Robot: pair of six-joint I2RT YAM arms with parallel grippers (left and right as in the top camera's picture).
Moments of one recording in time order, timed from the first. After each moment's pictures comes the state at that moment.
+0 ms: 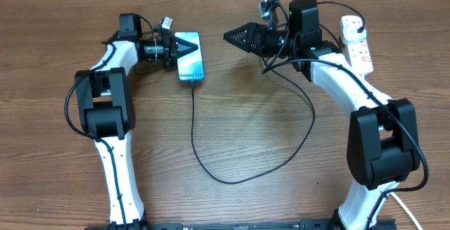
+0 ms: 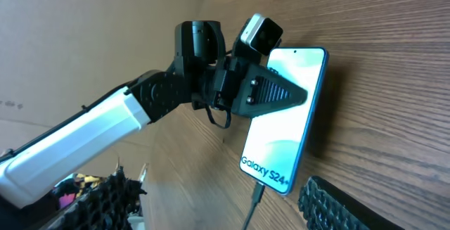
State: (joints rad) left arm 0.06 2.54 1.87 -0.48 1.31 -0.42; right arm 0.25 1.97 1.42 0.00 -0.90 0.60
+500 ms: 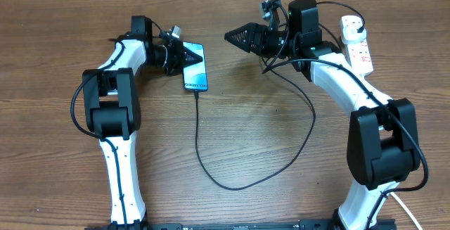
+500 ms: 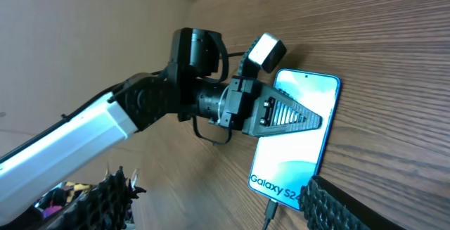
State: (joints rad) left arm 0.02 2.54 1.88 -0.66 1.03 -0.28; right arm 0.25 1.97 1.42 -0.03 -0.86 0.59
